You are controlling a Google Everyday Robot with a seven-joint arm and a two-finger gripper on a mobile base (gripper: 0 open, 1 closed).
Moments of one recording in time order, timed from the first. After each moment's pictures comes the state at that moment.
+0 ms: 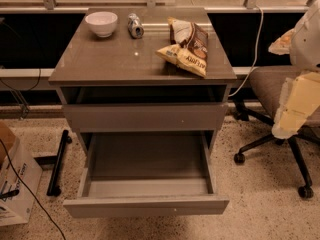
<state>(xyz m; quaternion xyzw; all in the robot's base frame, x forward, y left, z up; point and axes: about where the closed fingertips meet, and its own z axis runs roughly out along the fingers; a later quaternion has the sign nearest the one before) 0.438 -0.217 0.976 -0.60 0.78 -0.03 0.16</state>
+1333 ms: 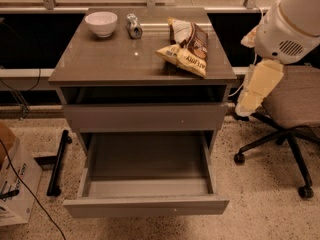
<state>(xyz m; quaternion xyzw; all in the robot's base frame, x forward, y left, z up) 0.502 -0.185 0.960 -0.60 0.78 0.00 0.20</state>
